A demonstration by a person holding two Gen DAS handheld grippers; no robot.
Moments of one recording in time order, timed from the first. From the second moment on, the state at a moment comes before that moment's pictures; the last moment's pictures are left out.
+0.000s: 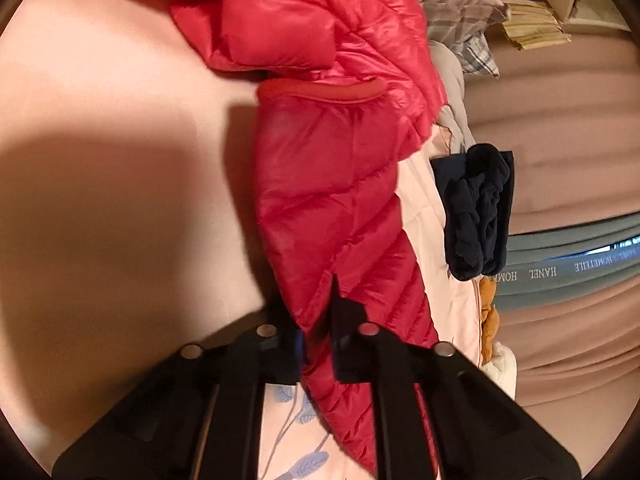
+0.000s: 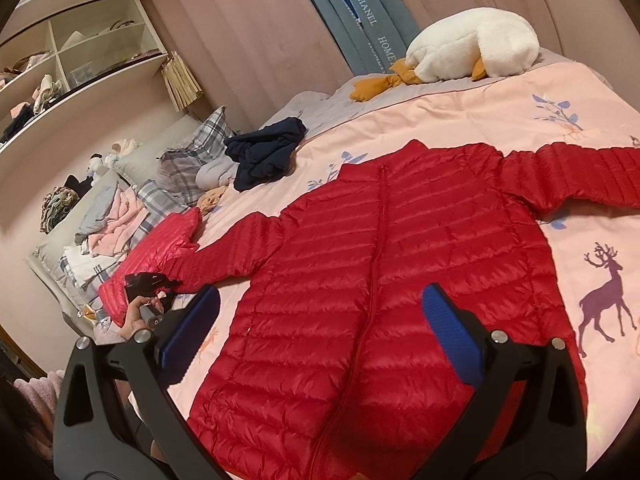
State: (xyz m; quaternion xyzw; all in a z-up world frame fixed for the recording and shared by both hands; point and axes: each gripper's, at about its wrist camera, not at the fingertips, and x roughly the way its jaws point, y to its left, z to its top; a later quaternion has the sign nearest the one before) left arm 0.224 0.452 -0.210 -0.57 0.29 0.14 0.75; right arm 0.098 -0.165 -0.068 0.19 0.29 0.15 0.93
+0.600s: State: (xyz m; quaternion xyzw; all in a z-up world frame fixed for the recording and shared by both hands) left arm 0.227 0.307 0.010 -0.34 0.21 0.01 0.92; right arm 0.076 -0.199 -0.076 0.24 0.28 0.12 0.92
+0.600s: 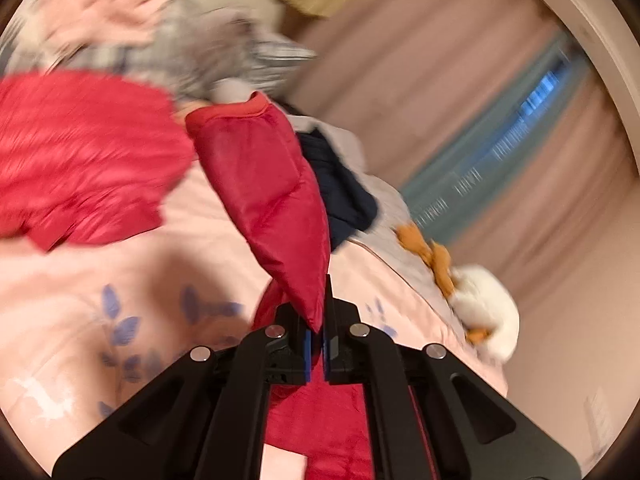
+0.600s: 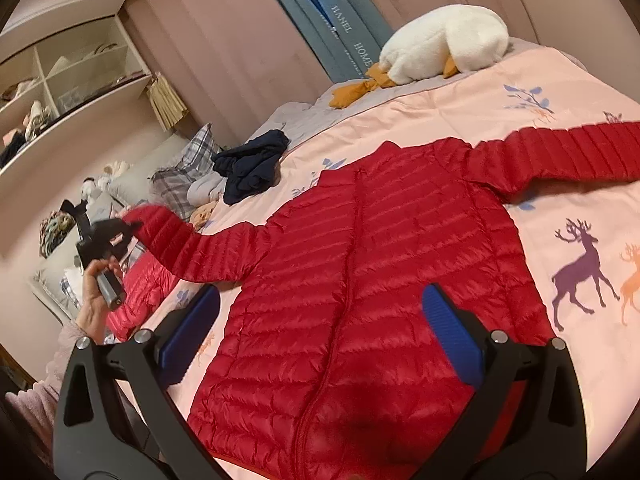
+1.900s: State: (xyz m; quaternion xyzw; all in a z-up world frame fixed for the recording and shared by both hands) left arm 0.197 0.090 -0.089 -0.25 0.40 -0.21 0.86; right arm 0.201 -0.263 -0.136 0.42 0.37 0.15 0.81
